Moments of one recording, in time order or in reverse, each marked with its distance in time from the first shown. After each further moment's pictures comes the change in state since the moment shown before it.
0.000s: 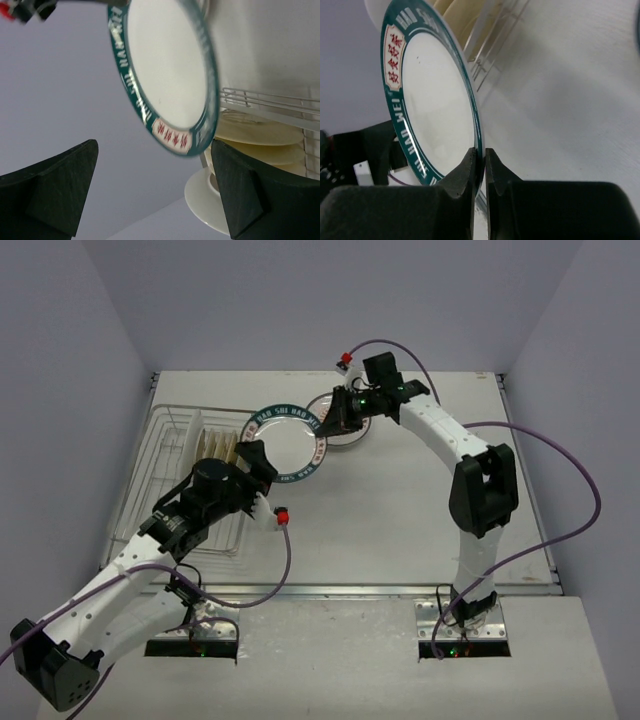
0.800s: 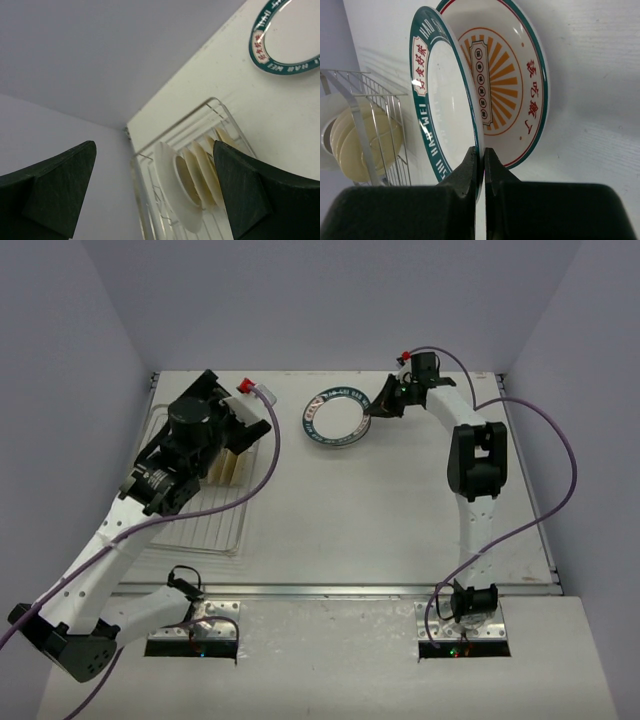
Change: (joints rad) left arm 0.078 0.220 0.515 -0.040 -0.323 -1.028; right arm -0.325 0.394 0.242 0.083 0.113 0.134
